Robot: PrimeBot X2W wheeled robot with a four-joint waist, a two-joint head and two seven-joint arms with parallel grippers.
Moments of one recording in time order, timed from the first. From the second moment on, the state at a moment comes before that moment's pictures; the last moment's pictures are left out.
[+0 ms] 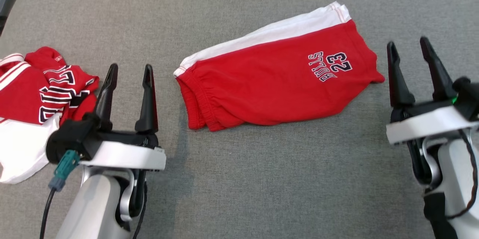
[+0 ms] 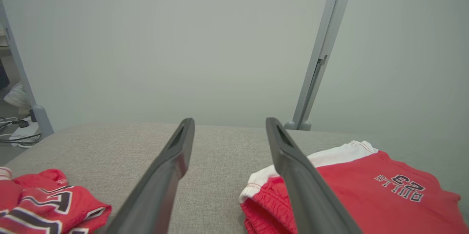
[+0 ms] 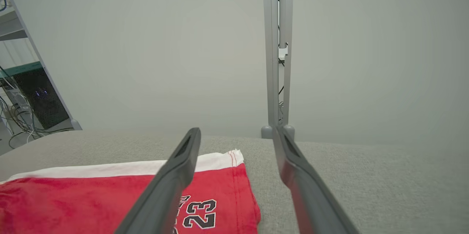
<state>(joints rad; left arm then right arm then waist) -0.32 0.15 -0.24 0.11 -0.39 0.12 -0.26 -0.48 -0.16 0.09 0.32 0.26 0.13 -0.26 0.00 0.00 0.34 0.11</state>
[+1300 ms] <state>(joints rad) -0.15 0.15 -0.22 0.17 -0.37 0.11 -0.24 -0.20 -0.11 0.01 0.20 0.21 0.13 -0.26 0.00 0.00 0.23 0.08</state>
